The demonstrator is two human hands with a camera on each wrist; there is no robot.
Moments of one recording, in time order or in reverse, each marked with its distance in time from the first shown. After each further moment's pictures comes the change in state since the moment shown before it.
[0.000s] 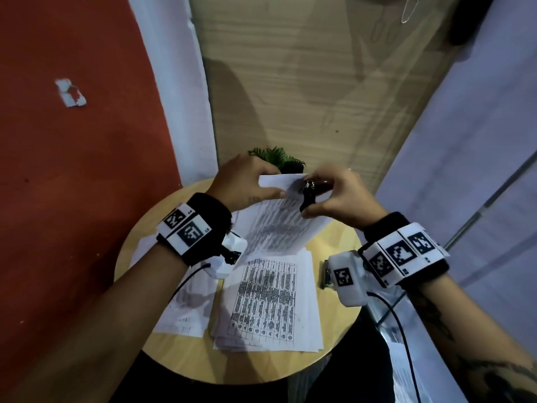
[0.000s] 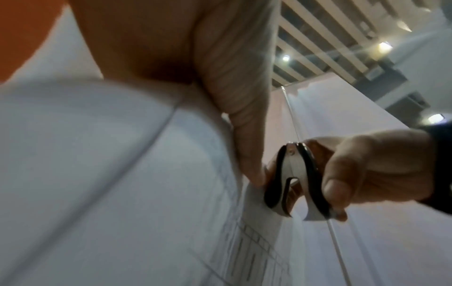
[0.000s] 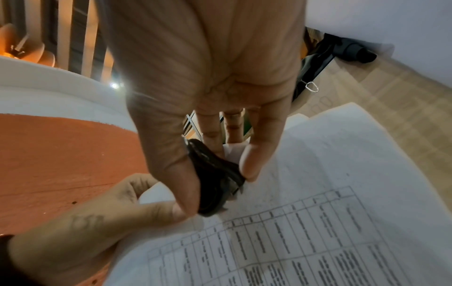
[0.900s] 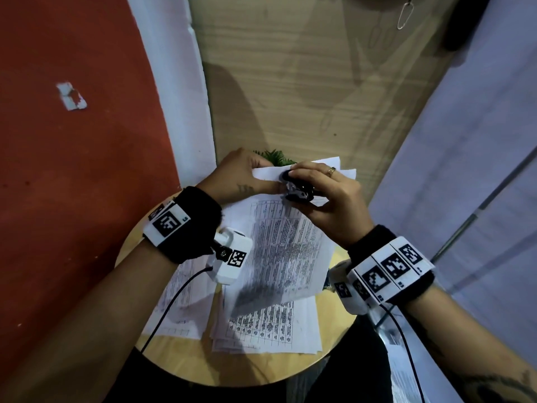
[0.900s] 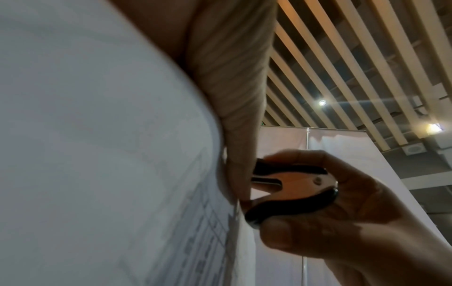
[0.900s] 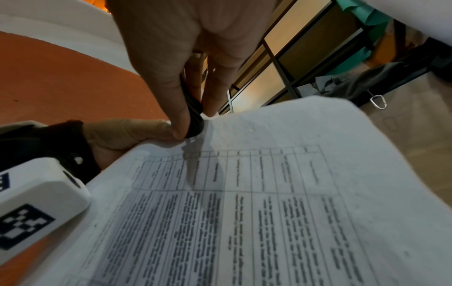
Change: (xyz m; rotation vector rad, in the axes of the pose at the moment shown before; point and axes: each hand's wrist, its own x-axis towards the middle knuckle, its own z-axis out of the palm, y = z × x) left_hand -0.004 0.009 -0.017 -0.517 -0.087 -0.081; right_hand -0.017 -0.005 0.017 -0.055 0.338 -0.606
